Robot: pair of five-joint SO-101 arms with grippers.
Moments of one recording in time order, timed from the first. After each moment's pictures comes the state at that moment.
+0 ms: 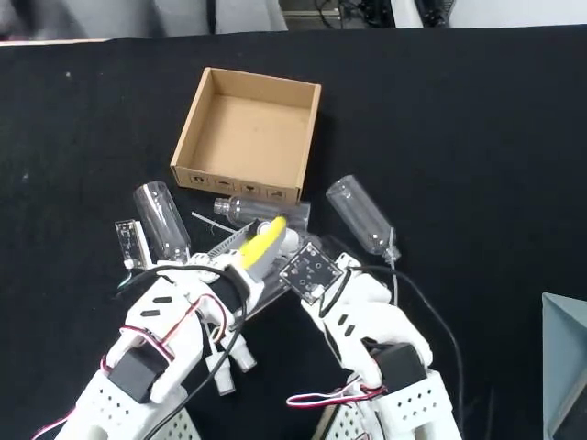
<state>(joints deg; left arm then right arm) 29.5 -103.7 92.9 25.3 46.8 -21.6 -103.0 96.7 51.6 32.3</state>
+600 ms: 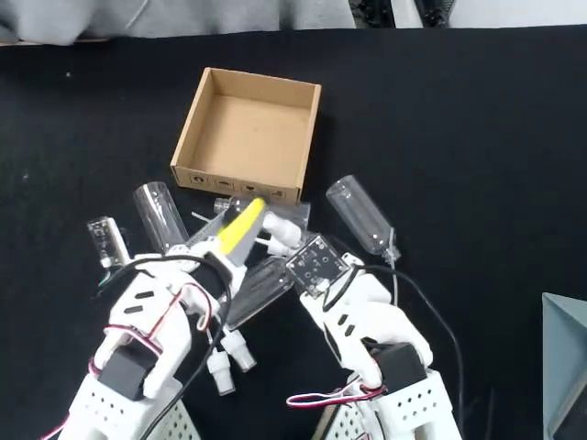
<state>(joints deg) 22.1 -103.7 90.0 27.6 46.5 -21.5 -103.0 96.7 51.6 25.5</state>
